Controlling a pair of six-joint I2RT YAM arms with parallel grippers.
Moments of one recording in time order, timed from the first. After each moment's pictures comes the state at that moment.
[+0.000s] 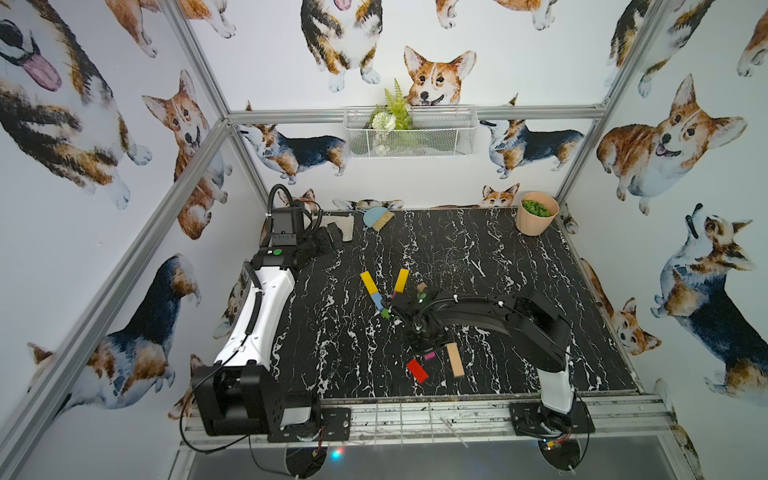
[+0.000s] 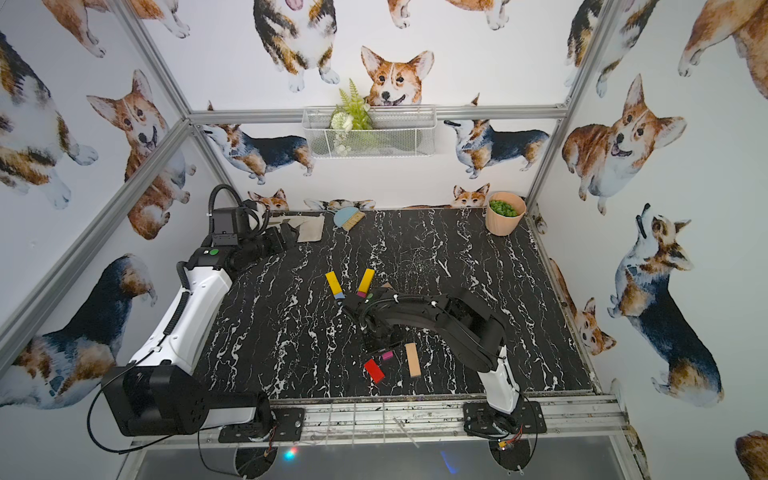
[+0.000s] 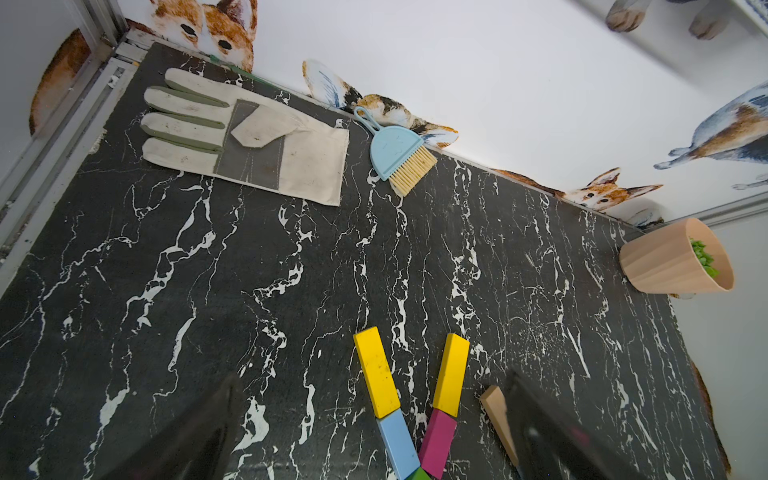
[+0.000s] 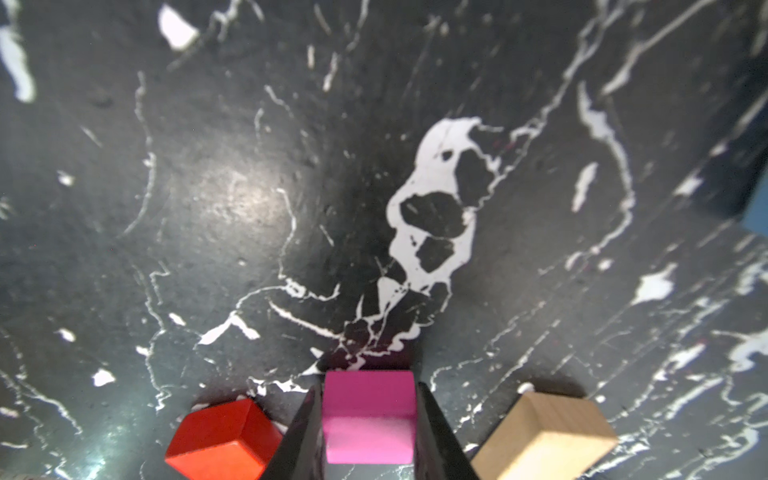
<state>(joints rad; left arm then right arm) -0.02 1.36 1.28 -0.59 0.18 -0.36 1.09 1.99 1.39 -1.02 0.00 0.68</state>
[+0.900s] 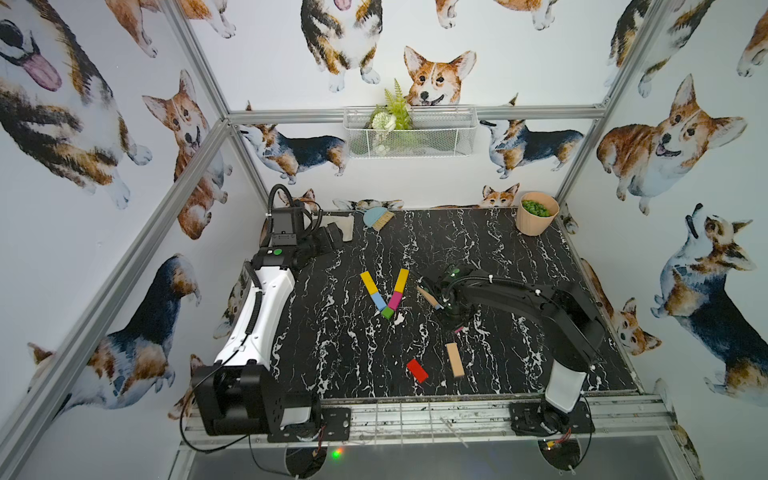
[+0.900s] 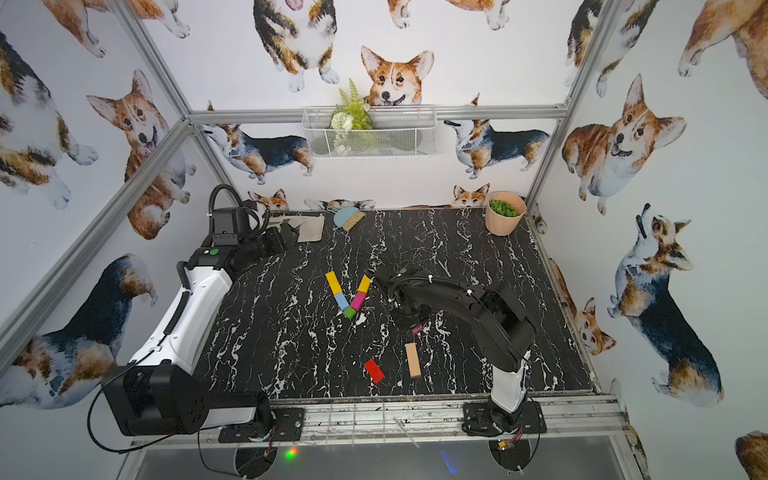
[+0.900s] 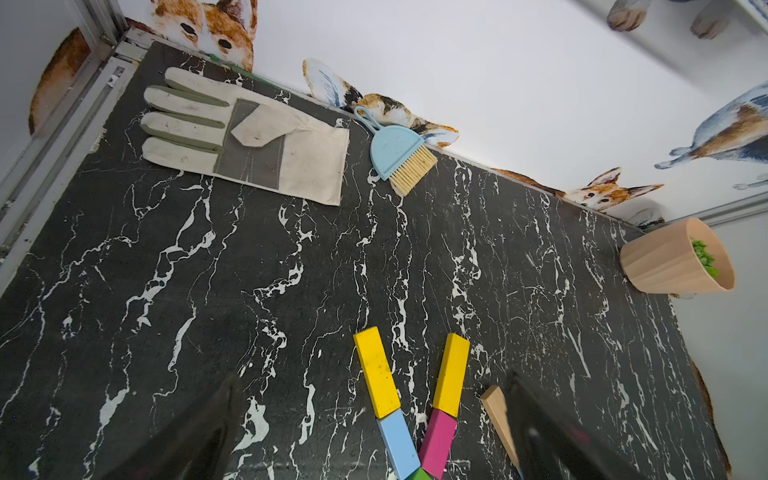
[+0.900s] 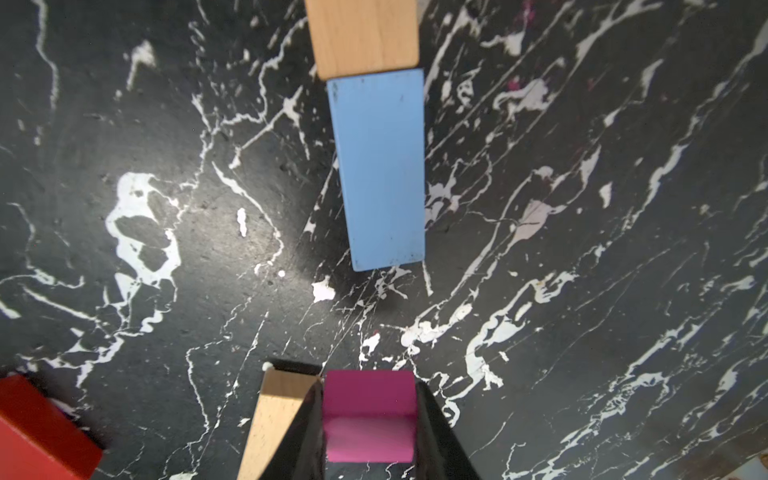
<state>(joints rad) -0.02 1.37 1.28 -0.59 0.18 -0.36 0.87 1.83 1.30 -1.08 0.15 0.31</state>
